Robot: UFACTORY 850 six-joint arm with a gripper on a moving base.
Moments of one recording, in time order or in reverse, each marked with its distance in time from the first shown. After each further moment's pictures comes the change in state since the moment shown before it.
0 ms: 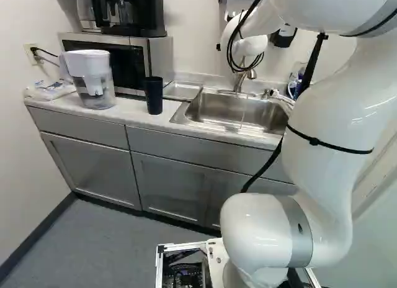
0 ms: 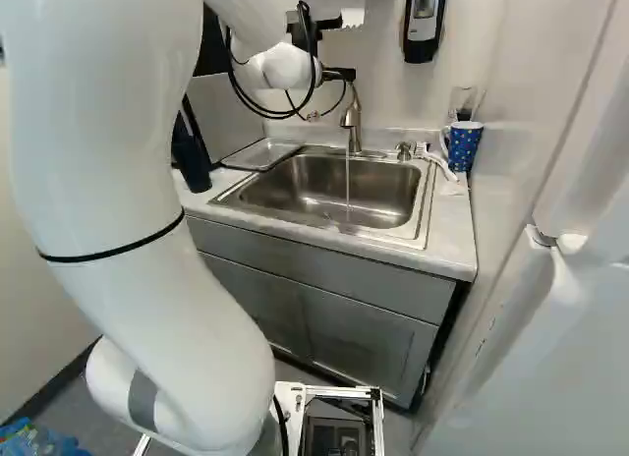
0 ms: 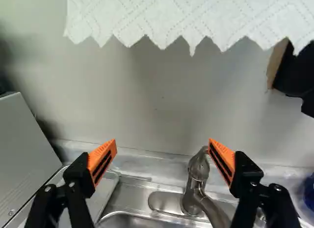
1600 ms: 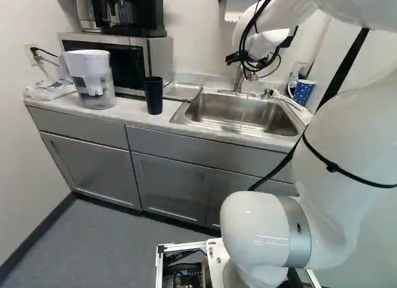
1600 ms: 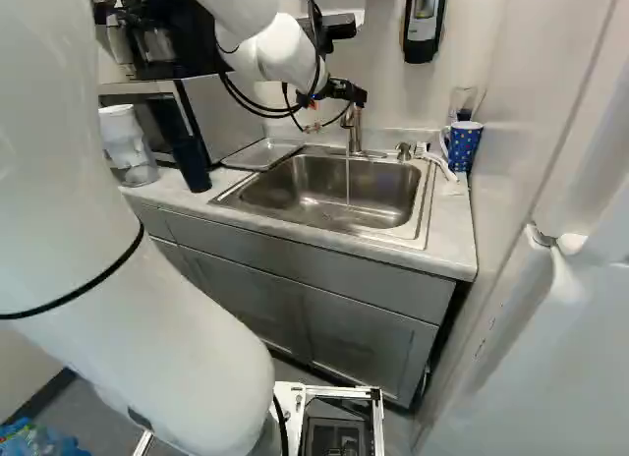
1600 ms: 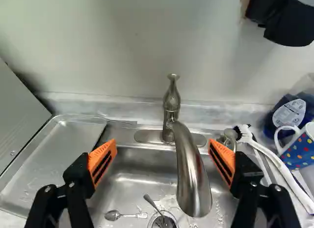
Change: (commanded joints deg) arm -4.3 11.0 9.1 0.0 -21.0 0.0
